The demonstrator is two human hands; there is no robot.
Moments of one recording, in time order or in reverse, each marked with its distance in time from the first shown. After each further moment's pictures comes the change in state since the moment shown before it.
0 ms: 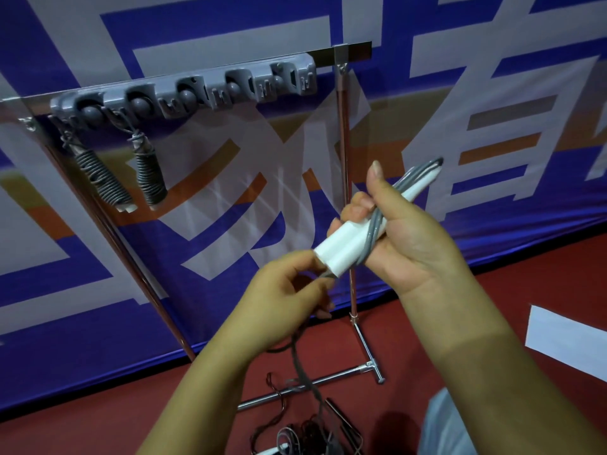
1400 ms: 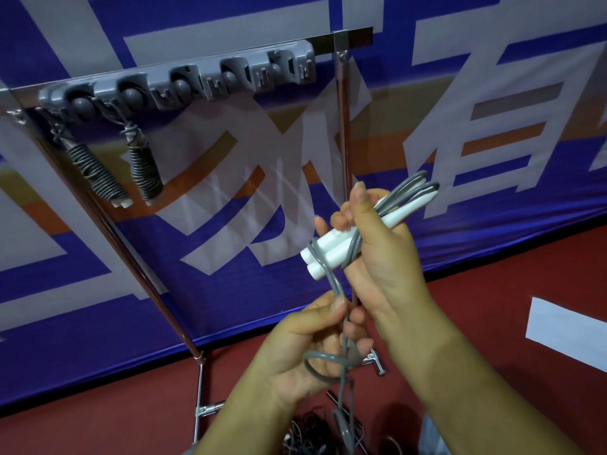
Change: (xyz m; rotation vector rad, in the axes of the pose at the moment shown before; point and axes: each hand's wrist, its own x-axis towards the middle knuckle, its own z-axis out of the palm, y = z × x) left_hand -0.018 -0.025 0.036 -1.178 -0.374 -0.362; right_hand -0.005 0.039 -0.012 -0.140 0.065 -0.298
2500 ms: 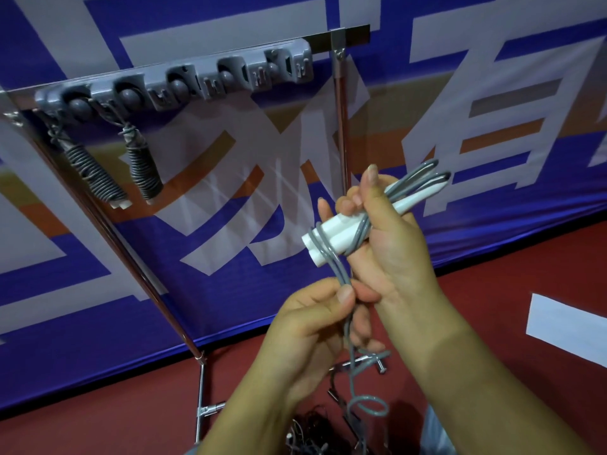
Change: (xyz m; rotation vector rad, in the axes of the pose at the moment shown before) left_hand 0.003 -0.003 0.001 0.288 -0.027 0.249; right_hand 0.006 -0.013 0.007 0.156 -0.067 0.031
